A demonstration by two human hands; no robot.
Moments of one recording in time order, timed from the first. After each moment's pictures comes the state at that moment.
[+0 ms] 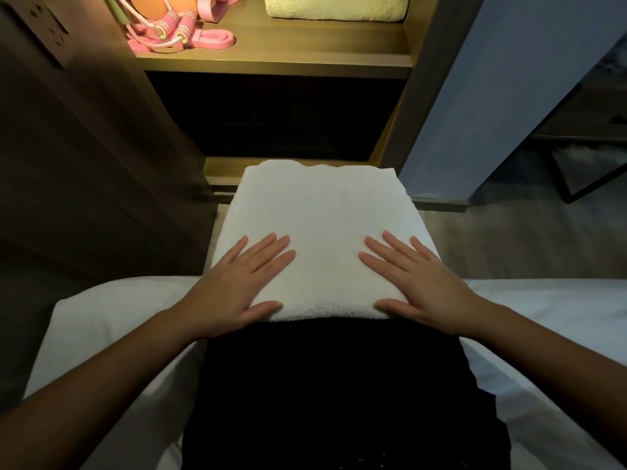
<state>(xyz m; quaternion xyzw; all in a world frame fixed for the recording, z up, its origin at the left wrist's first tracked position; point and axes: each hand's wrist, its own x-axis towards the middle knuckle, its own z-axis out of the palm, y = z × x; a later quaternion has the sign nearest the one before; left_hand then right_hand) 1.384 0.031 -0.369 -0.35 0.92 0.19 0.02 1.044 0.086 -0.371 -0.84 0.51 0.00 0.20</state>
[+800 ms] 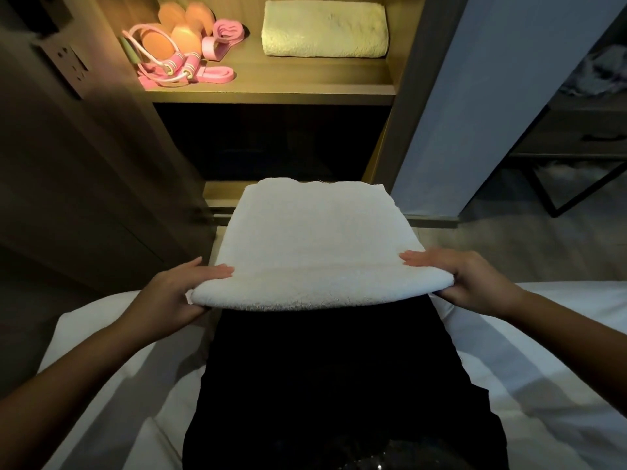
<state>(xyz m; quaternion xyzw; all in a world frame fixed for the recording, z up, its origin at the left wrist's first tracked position) 1.454 0.038 -0.363 -0.43 0.85 0.24 -0.20 0.984 0.099 -0.361 -0.79 0.50 -0.25 0.25</state>
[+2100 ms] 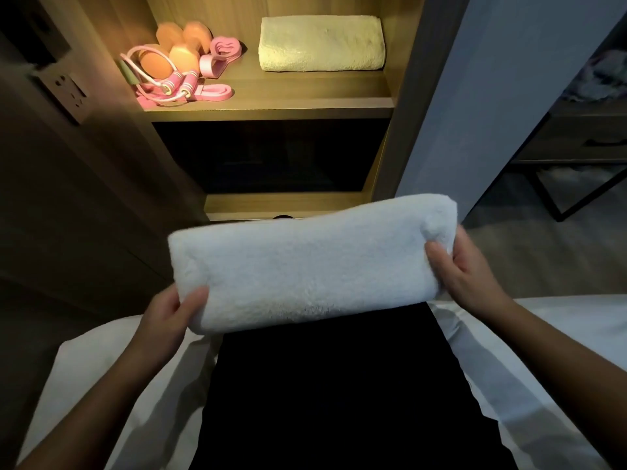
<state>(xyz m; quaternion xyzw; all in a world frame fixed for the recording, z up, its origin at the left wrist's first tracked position) 1.435 0.043 -0.343 -0.57 0.58 0.47 -0.35 1.015 0.072 -0.343 -0.58 0.59 -0.44 0.34</state>
